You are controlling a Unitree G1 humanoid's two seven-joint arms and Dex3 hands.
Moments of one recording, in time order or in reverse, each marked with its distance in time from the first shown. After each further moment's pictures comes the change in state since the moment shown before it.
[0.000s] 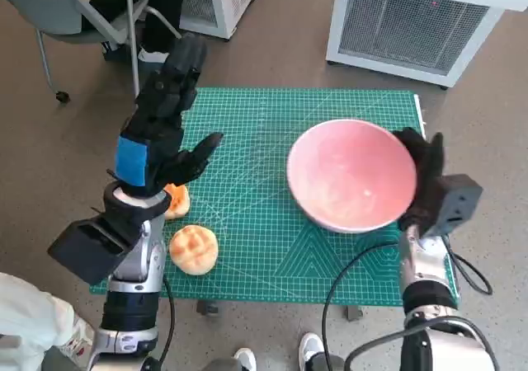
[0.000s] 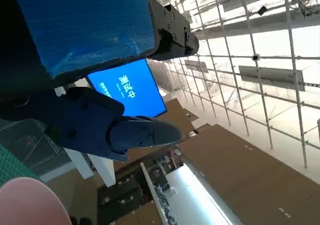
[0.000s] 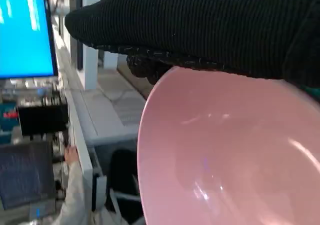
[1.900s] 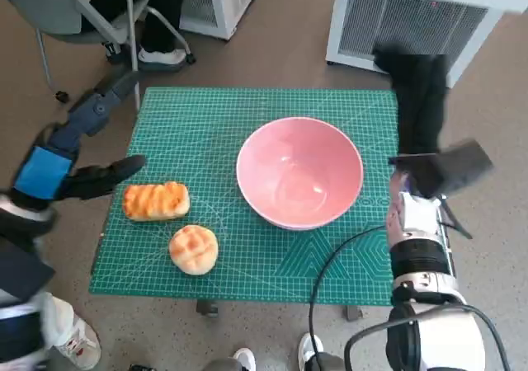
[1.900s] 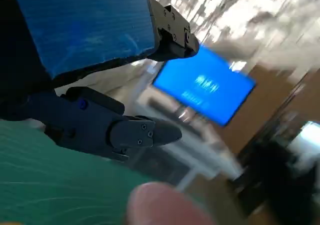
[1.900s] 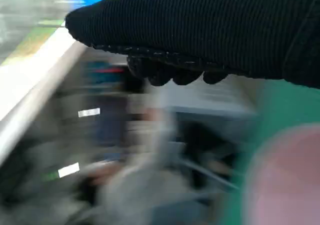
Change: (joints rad) left arm 0.147 0.565 0.134 -0.074 0.148 0.110 -0.195; right arm -0.145 0.034 0.044 -0.309 0.002 -0.326 0.124
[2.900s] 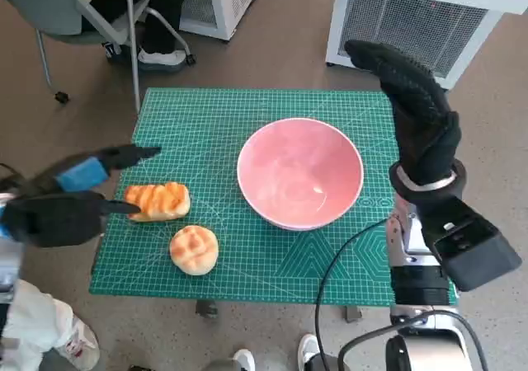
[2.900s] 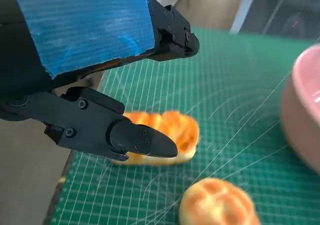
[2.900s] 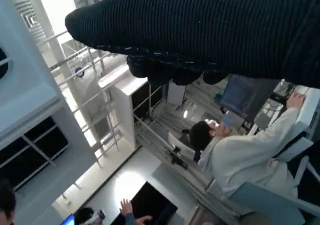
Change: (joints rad) left arm -0.082 0.166 -0.305 0.164 0.286 0.311 -0.210; right arm 0.179 0.015 0.111 -0.450 0.138 -0.023 0.214
